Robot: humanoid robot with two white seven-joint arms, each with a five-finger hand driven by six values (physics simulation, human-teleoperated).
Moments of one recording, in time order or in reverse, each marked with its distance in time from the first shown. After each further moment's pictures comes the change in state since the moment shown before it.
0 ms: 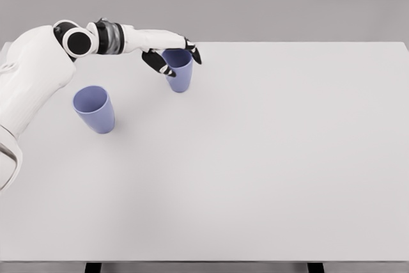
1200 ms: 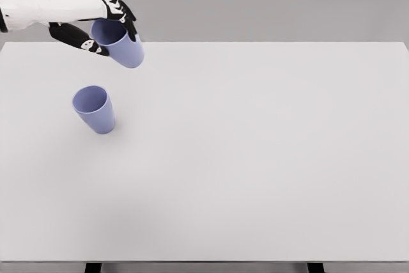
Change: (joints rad) left arm 0.002 0.595 0.008 -0.681 0.310 -0.003 -0.001; right arm 0.000 0.000 0.000 0.000 0.000 0.000 0.000
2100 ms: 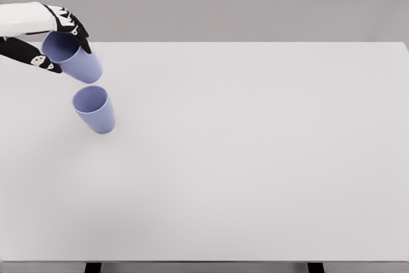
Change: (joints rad) left arm 0.058 0.219 0.005 -0.108 0.074 0.001 0.000; right arm 0.000 0.000 0.000 0.000 0.000 0.000 0.000
